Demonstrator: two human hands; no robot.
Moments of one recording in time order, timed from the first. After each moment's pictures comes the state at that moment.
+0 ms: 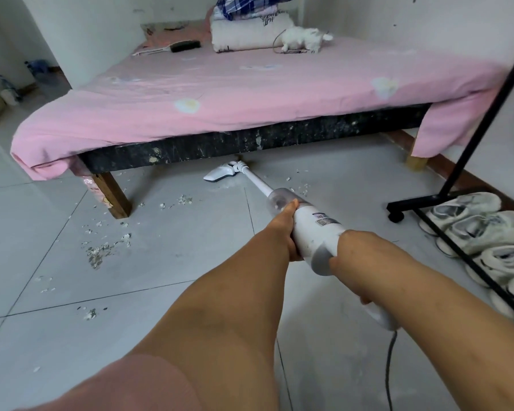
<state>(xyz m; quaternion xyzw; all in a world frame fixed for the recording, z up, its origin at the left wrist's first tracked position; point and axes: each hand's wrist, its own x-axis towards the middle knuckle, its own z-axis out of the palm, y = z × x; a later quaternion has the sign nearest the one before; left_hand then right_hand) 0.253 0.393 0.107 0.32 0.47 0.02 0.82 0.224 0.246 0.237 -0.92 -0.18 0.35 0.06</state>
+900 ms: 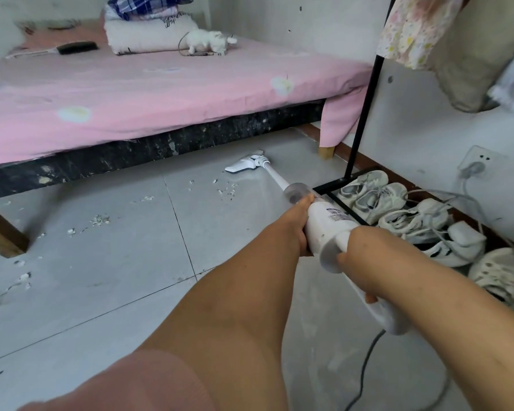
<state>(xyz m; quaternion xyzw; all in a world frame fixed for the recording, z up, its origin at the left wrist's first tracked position) 0.347 0.253 0.115 0.42 0.36 -0.14 0.82 0.270 0.134 0.232 -0.95 0.00 0.31 0.10</state>
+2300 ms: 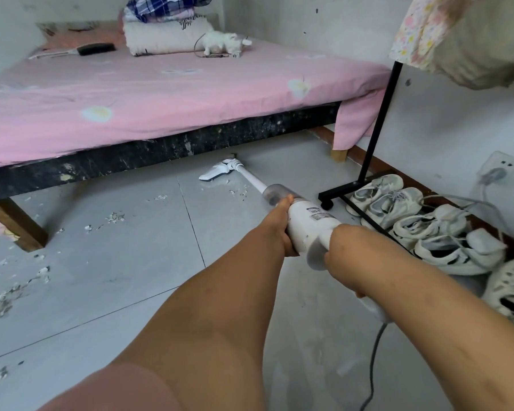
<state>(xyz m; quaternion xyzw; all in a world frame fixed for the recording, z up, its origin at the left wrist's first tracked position) 0.324 0.309 0.106 0.36 0.41 -0.07 0.84 0.263 0.178 0.230 -0.95 -0.10 0.29 0.03</state>
